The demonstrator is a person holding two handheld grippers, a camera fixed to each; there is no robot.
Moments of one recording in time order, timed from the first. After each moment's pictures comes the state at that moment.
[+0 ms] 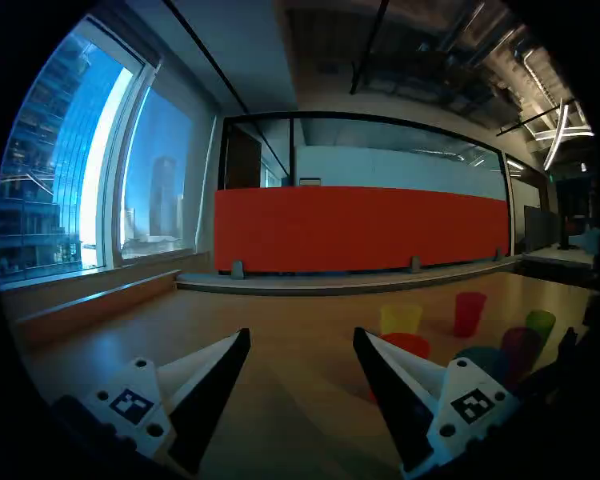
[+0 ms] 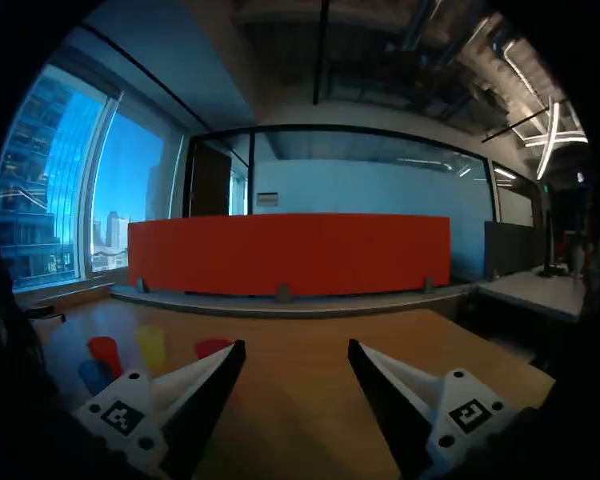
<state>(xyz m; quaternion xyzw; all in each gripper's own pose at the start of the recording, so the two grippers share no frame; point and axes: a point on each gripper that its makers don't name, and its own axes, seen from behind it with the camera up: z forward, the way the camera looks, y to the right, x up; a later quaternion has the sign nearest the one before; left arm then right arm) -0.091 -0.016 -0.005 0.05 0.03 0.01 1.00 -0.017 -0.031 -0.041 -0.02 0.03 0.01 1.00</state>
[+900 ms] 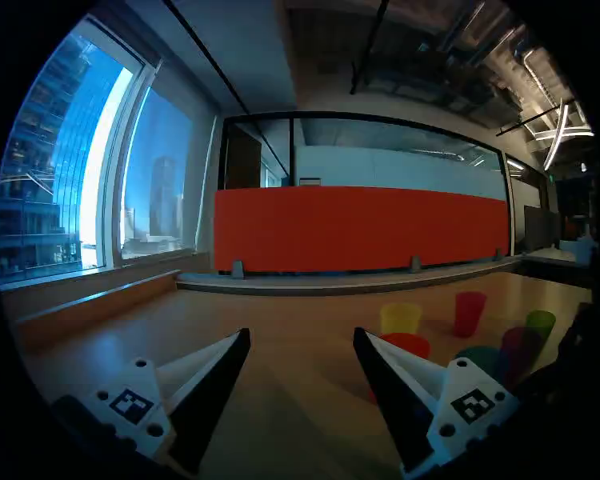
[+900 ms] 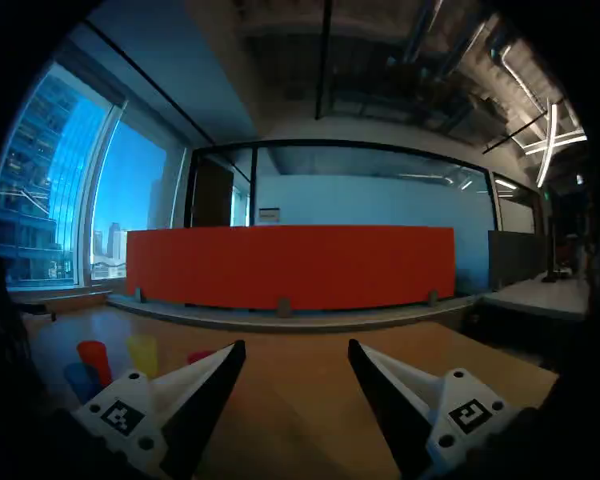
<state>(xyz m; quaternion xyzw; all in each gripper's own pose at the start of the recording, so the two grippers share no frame) -0.091 -0.016 -0.004 0.05 0.03 0.01 1.00 -0.023 -0.026 -0.008 -0.02 0.07 0.01 1.00</state>
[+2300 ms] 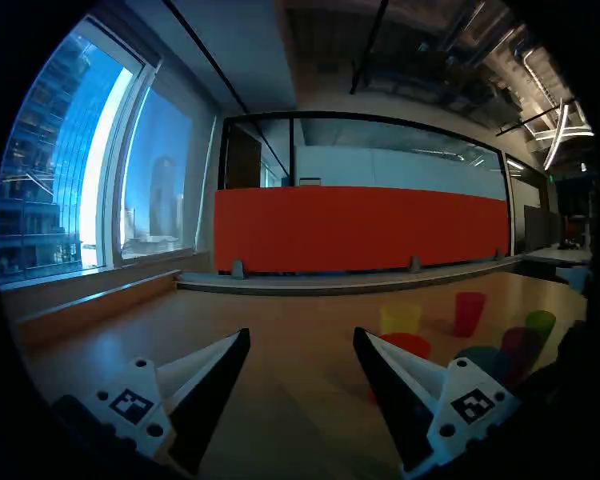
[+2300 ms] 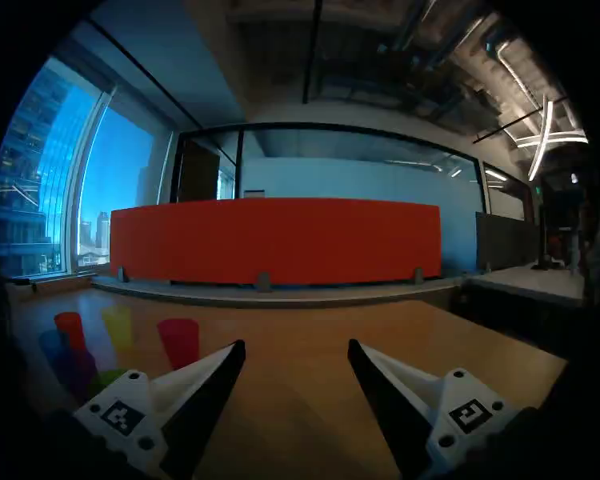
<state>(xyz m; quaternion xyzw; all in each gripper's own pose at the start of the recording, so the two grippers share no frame) -0.091 -0.015 -0.004 0.05 0.03 0.01 1.00 -0.078 0.004 0.001 -0.05 0.03 0.01 1.00</state>
